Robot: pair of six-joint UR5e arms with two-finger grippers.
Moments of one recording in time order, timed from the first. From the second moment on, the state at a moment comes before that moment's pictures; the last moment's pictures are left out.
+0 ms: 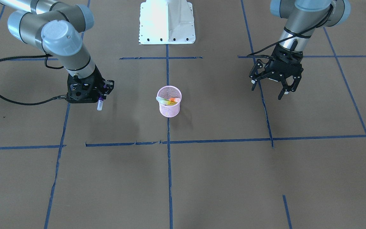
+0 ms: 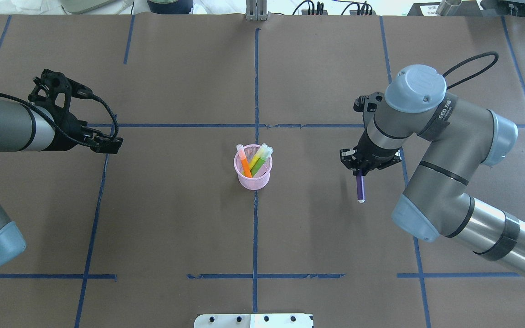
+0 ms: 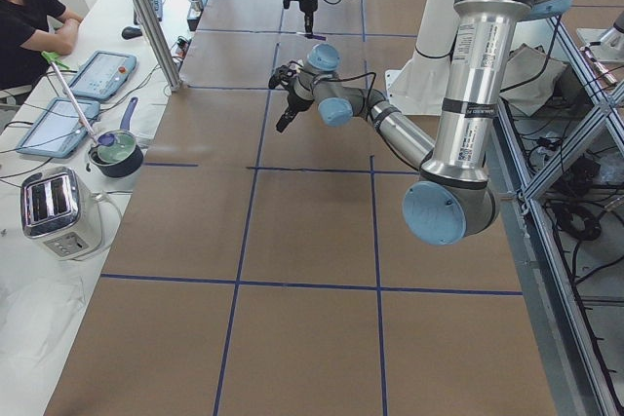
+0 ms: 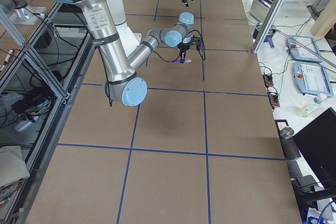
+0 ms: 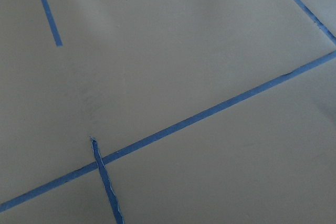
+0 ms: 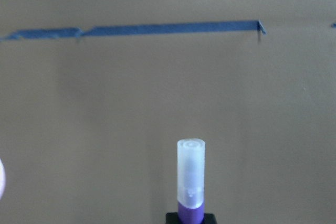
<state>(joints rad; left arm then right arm) -0.74 -1.71 -1.99 -2.01 -1.78 -0.69 0.68 -1.10 1.87 -1.61 1.98 1.16</state>
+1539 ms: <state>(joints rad) -0.73 -1.70 -1.99 -2.02 -1.78 -0.69 0.33 -0.94 1.83 -1.45 1.09 1.57</state>
